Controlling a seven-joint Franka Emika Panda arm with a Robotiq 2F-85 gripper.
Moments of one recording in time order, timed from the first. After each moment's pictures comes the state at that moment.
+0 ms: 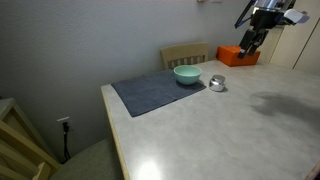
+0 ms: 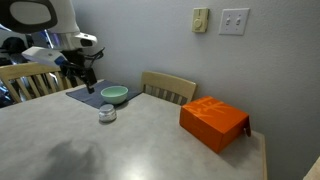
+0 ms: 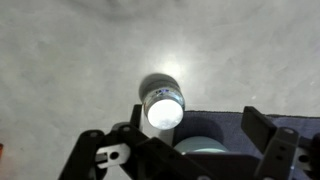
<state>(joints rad) 0.07 0.11 0.06 -2.27 0.10 2.54 -0.13</state>
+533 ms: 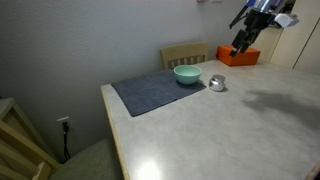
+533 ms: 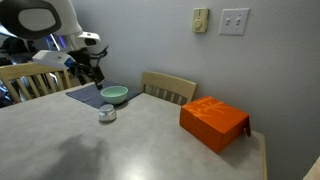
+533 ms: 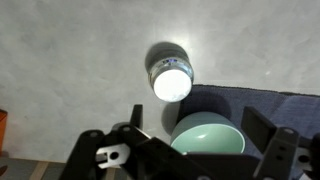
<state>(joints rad) 0.07 0.16 0.06 -2.25 0.05 2.68 -0.12</state>
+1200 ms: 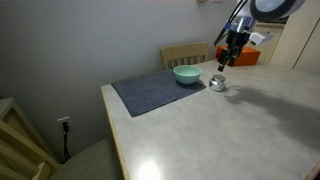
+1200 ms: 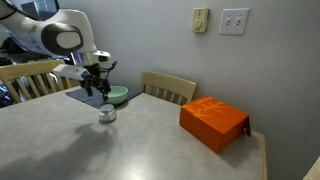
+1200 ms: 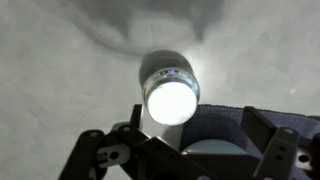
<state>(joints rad) 0.10 0.41 0.06 -2.03 -0.05 2.57 -0.02</state>
